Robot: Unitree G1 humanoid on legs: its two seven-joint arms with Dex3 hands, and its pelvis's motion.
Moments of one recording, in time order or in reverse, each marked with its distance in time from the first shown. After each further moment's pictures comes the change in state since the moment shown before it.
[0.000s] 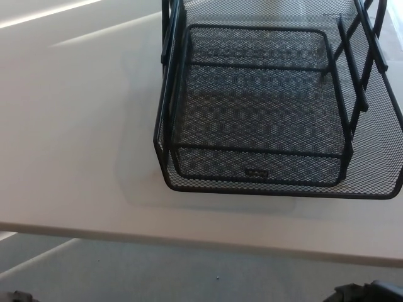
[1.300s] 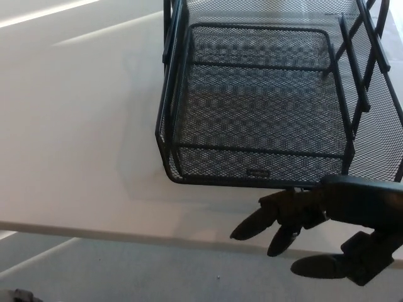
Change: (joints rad) left_arm -0.006 -0.001 -0.001 -0.001 0.001 0.000 0.000; right_arm -0.403 -0.127 -0.061 -0.556 0.525 0.167 0.337
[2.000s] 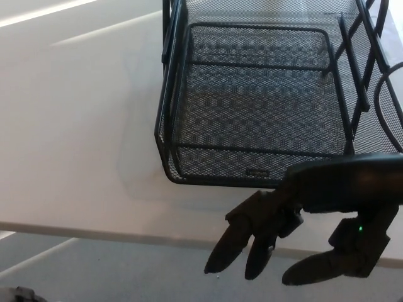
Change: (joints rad) left_arm -0.011 0.000 -0.009 0.002 0.001 0.000 0.000; right_arm -0.342 0.003 0.105 0.018 0.233 0.250 0.229
